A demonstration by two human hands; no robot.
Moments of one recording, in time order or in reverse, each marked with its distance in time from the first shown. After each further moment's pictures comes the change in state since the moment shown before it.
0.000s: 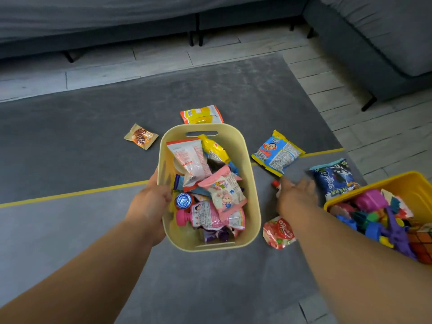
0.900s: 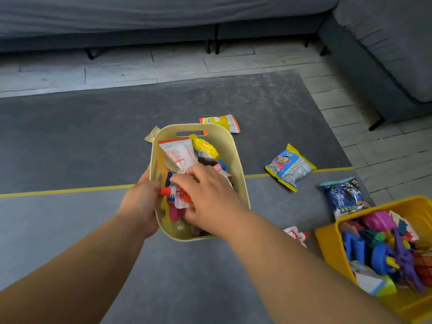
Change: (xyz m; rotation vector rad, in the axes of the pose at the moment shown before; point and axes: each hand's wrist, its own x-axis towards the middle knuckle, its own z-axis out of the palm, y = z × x) left_hand -0.003 0.033 -0.041 -0.137 0.049 0.036; right_hand -0.127 -0.154 -0.045 0.168 0.351 -1.117
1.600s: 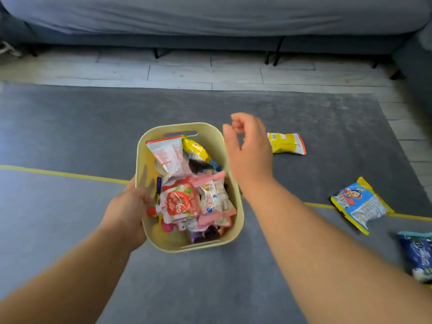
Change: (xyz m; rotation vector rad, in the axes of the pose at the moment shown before) left_hand 0.006 0.037 -0.133 -0.136 0.363 0.042; right_hand 0.139 -0.040 0.013 0.498 0.620 0.177
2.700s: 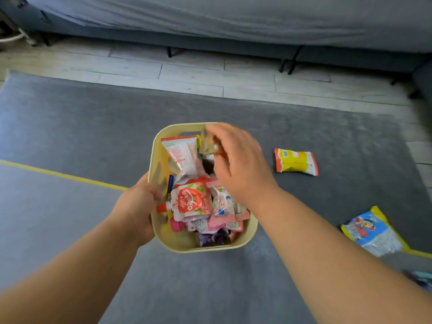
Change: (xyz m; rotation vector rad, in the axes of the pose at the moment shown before) left_hand 0.019 0.021 0.035 -0.006 -0.108 -0.078; right_hand 0.027 0.003 0.010 -0.185 -0.414 -0.396
